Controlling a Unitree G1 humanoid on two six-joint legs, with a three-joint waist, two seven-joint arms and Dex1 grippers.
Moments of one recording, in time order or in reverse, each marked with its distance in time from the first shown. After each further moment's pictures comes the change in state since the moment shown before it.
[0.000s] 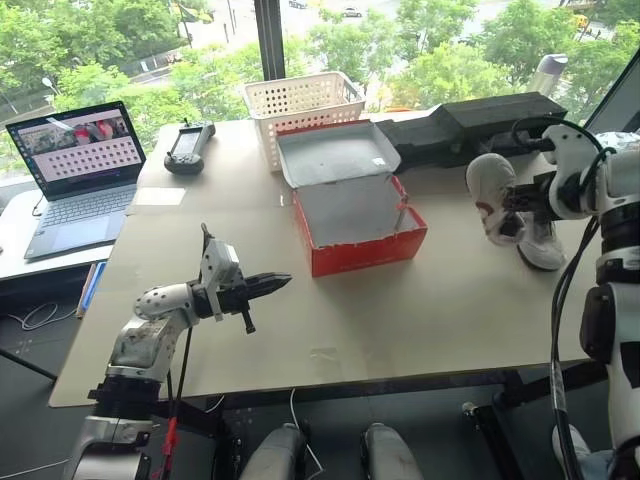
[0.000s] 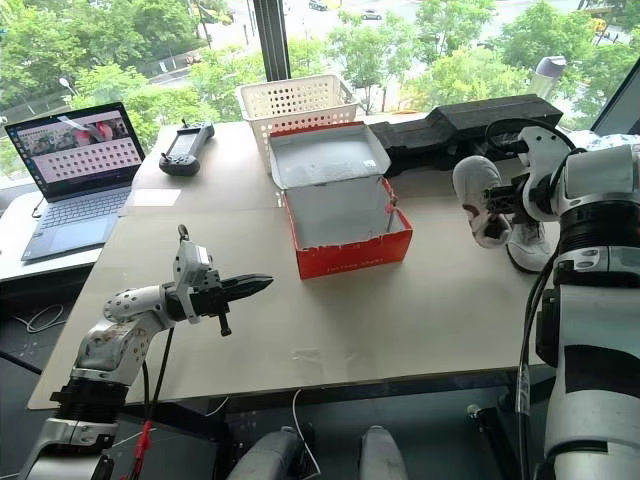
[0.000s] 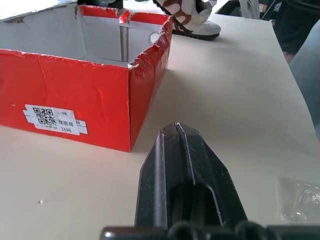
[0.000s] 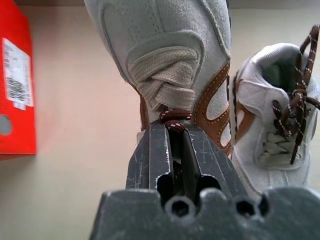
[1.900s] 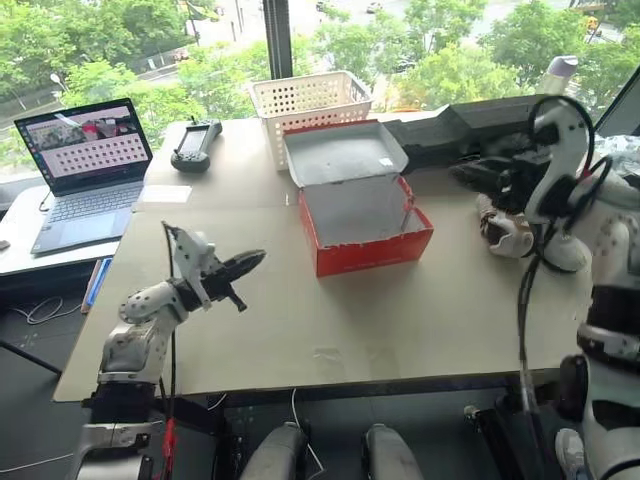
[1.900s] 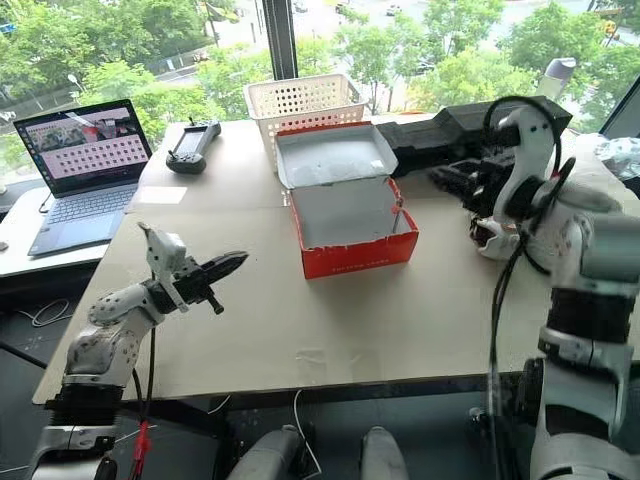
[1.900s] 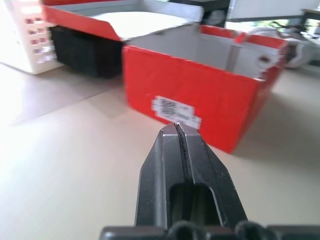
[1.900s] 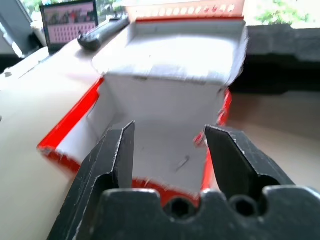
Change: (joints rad) left arm 0.057 -0.055 0.186 -0.006 0.041 0.040 0.404; right arm 0.652 0.138 -0.340 -1.168 0.600 0.100 -0.014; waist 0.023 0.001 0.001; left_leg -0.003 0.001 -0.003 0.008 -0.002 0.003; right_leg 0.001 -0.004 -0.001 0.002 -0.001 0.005
